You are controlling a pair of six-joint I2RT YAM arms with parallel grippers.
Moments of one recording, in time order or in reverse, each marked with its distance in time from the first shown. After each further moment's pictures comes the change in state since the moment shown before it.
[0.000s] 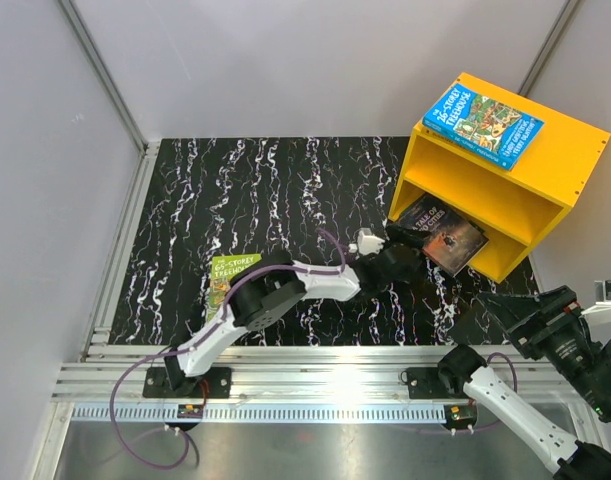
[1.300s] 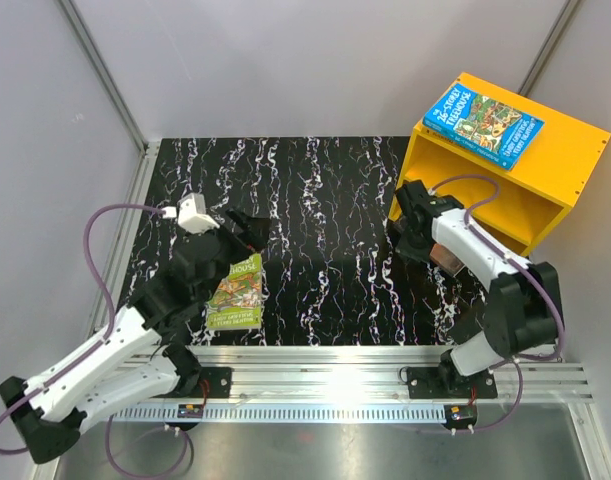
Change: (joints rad) left arm 0.341 -1.586 -0.852 -0.586 -0.024 1.036; right arm -0.322 1.189 -0.285 0.433 -0.042 -0.330
